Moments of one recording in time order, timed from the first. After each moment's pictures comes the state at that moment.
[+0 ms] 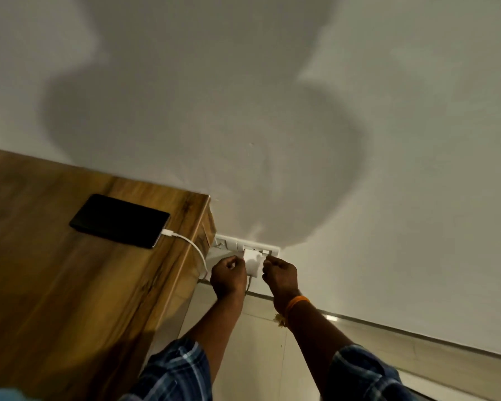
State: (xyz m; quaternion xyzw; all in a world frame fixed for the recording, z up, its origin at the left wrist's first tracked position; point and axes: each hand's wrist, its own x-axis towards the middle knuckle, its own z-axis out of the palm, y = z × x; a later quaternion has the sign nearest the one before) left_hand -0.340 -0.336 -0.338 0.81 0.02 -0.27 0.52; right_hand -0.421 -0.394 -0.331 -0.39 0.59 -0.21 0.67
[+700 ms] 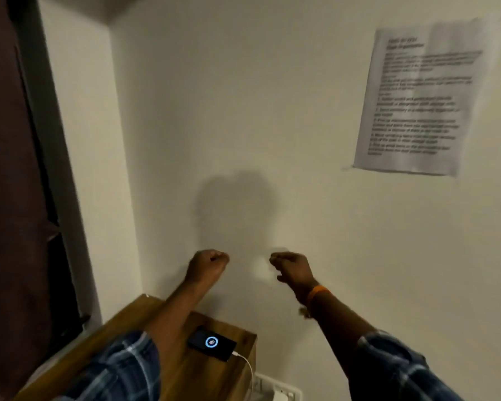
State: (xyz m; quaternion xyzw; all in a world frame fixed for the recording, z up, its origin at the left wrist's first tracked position) left_hand -0.269 -0.150 0.190 0.78 -0.26 -0.10 0.56; right_hand -0.435 -0.298 0.201 -0.68 0.31 -0.30 0.59
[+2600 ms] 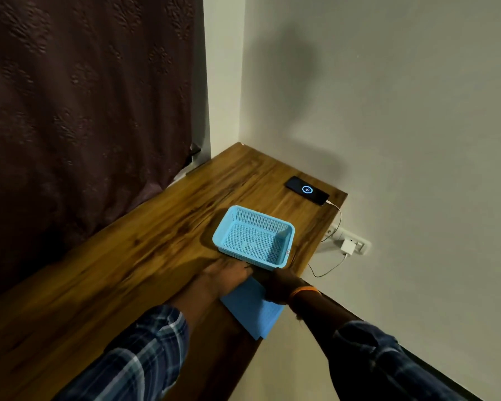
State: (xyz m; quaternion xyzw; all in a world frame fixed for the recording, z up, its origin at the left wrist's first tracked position) left_hand -0.319 0.187 -0.079 0.80 -0.58 -0.08 -0.10; right_hand -0.422 0.042 -0.083 -0.96 0.13 0.18 0.20
